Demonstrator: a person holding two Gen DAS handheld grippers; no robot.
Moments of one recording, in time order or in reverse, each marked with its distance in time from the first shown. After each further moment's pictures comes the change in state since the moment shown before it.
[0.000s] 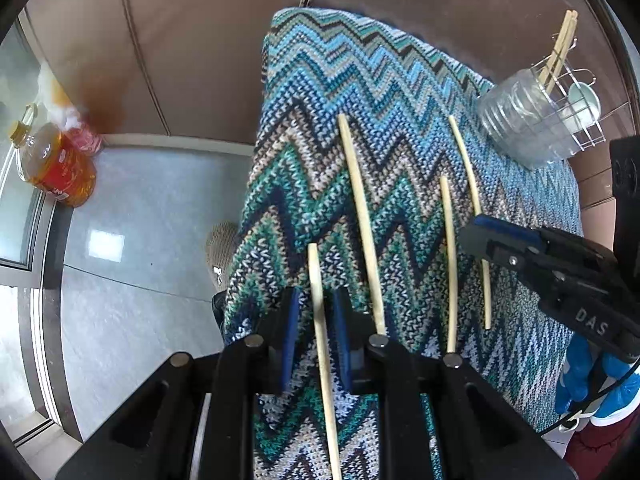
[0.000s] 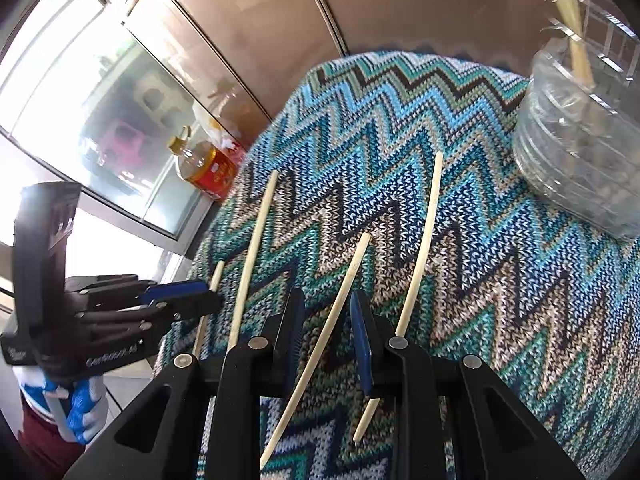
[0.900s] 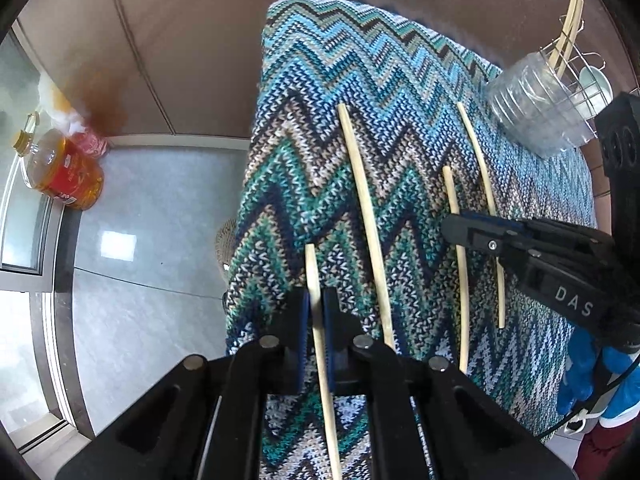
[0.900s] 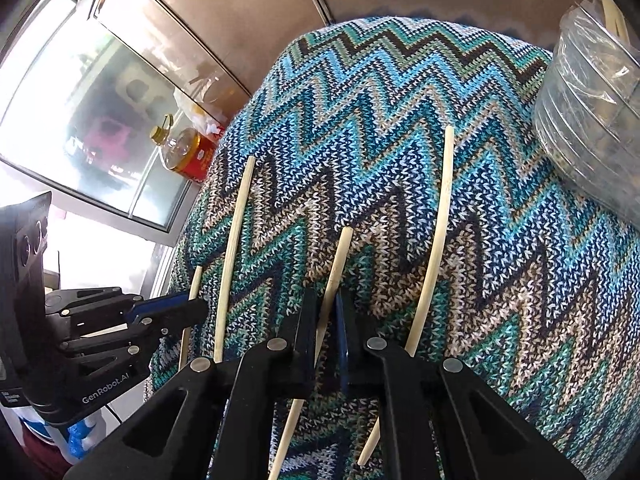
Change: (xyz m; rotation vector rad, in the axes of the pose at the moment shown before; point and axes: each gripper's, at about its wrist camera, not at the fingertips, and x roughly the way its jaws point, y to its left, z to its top) left arm 0.010 -0.012 0.005 0.022 0.017 0.054; right arm 0.030 -0.003 0.014 0.043 0.065 0.003
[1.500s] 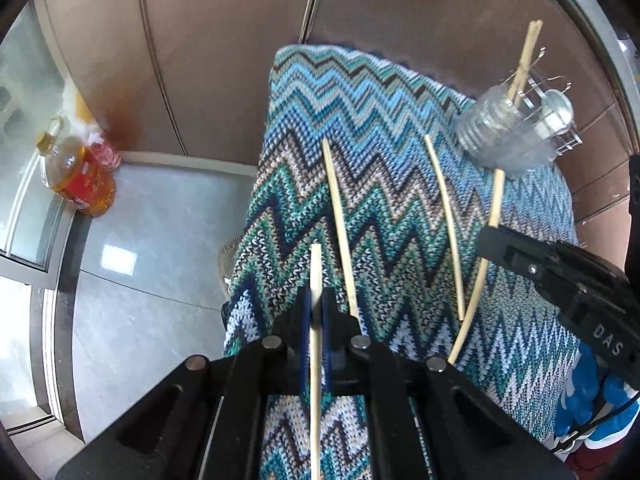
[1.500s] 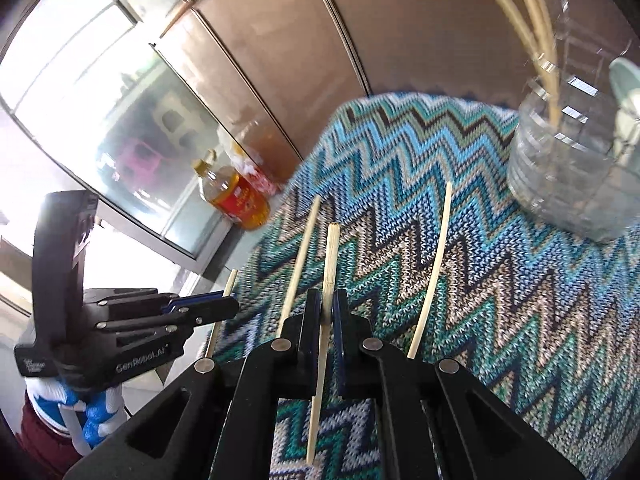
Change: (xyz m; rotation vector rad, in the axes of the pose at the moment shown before) left arm -0.059 -0.005 -0.027 -0.025 -0.135 -0.002; right arm -0.106 0.022 -0.055 -0.086 -0.244 0.070
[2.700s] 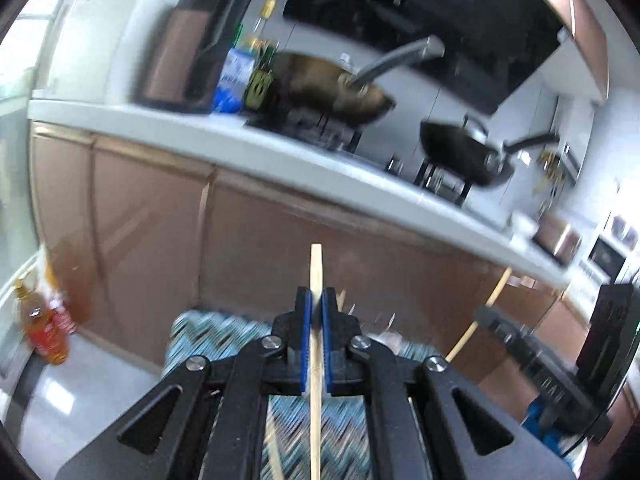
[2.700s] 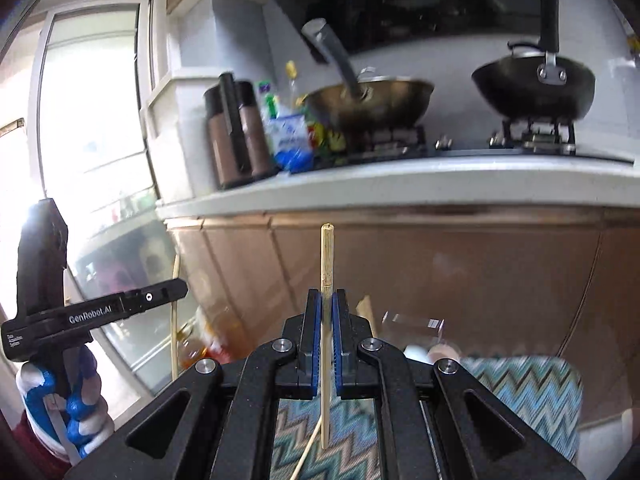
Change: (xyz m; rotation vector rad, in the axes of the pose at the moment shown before) left arm -0.191 -0.123 0.075 0.020 -0.753 -0.242; right arm -0.237 -0.030 0.056 -0.106 -0.703 -0.182
